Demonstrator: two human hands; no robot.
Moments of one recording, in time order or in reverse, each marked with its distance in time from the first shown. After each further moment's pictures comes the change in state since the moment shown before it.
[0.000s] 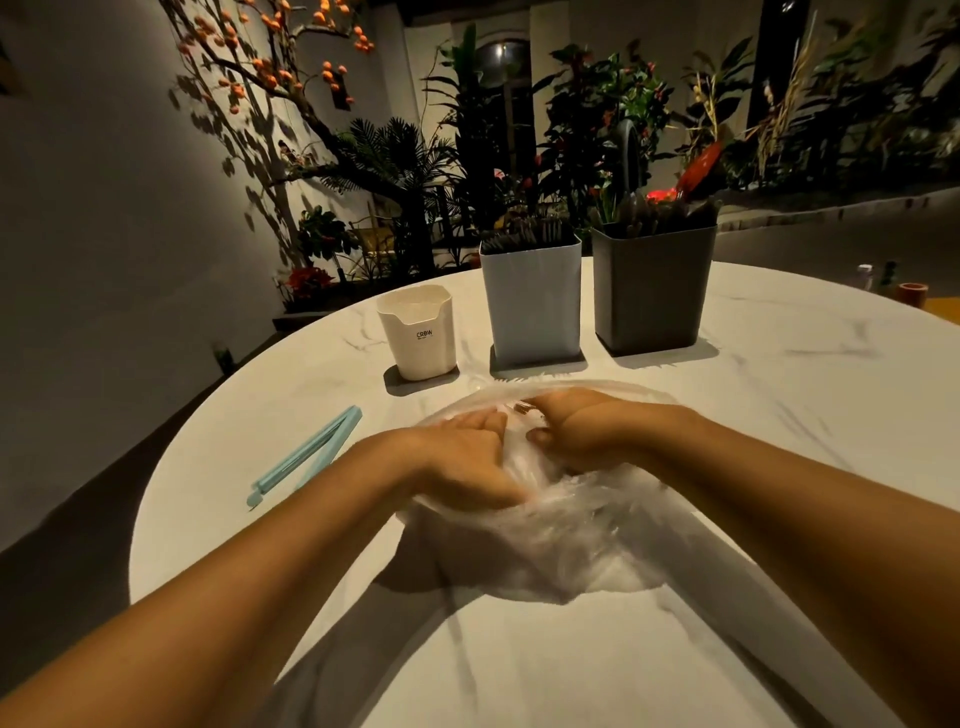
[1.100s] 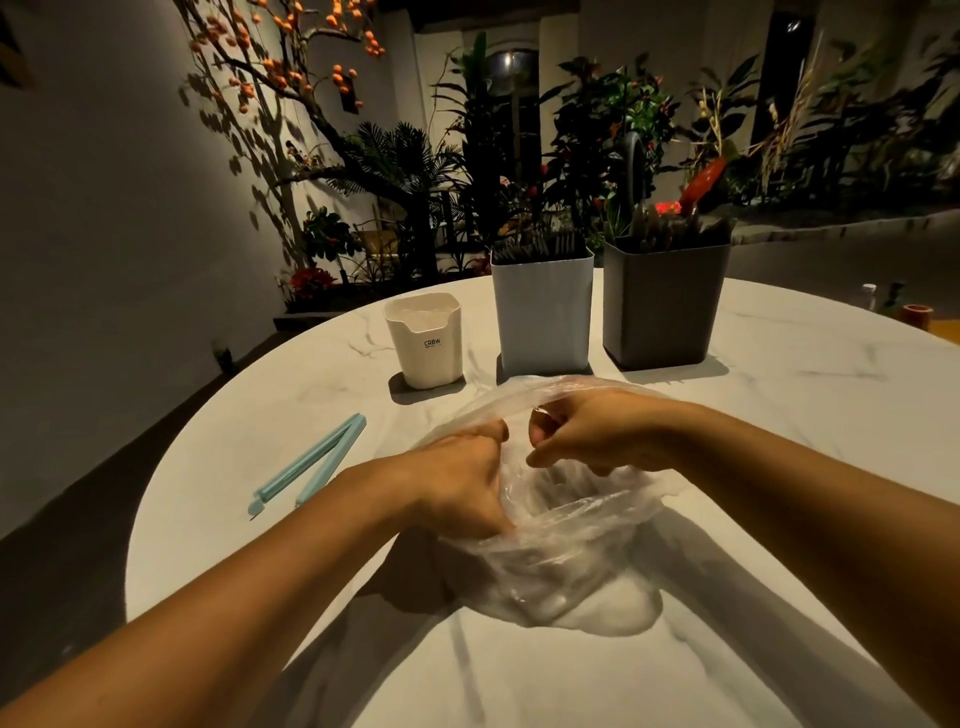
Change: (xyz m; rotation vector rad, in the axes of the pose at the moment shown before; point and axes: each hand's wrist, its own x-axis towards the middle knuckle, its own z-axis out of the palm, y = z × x) left_hand -0.007 -0.013 0.007 -0.174 0.141 0.050; right_hand 0.000 0.000 -0.015 0.333 -0.055 0.057
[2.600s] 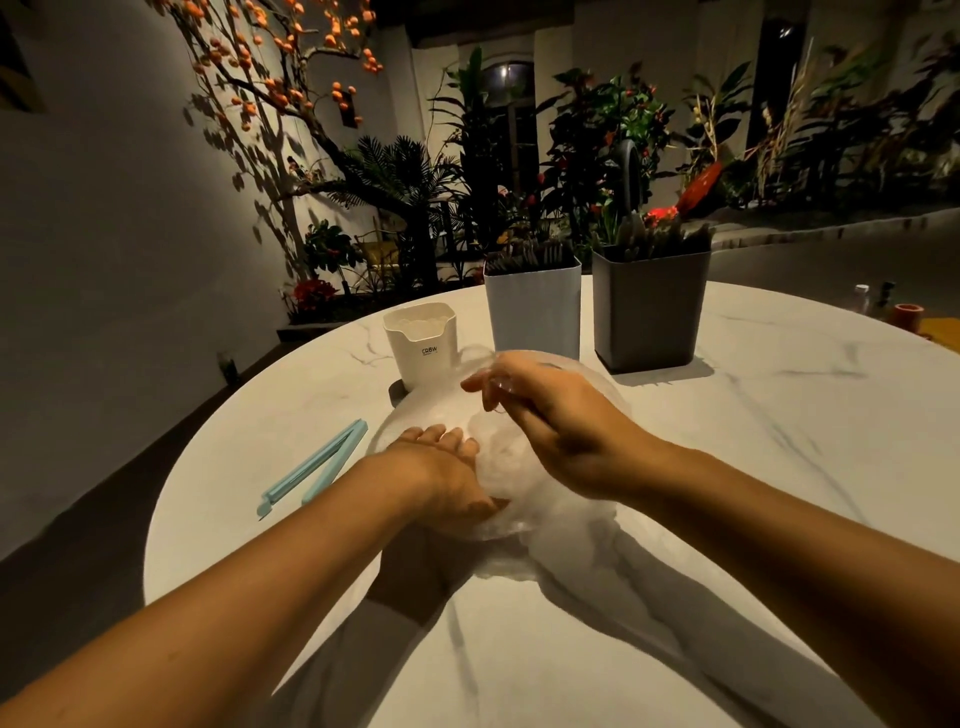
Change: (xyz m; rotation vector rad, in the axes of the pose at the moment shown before) left_hand 0.005 -0.001 0.002 0.474 -0.134 -0.199; right_hand -0.030 -0.011 0.021 0.078 0.449 -0.642
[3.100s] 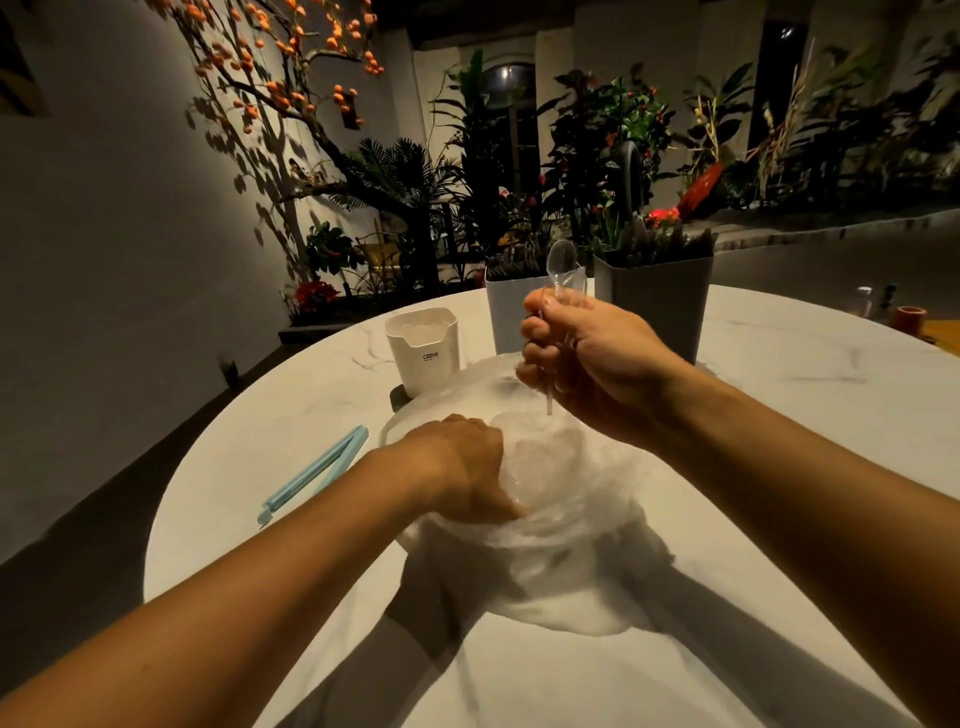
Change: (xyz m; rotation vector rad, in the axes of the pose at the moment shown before) left_hand -0.017 0.010 -0.025 -0.118 0.208 0.092; right_hand 0.027 -0.021 -0.044 1.204 0.073 0.439
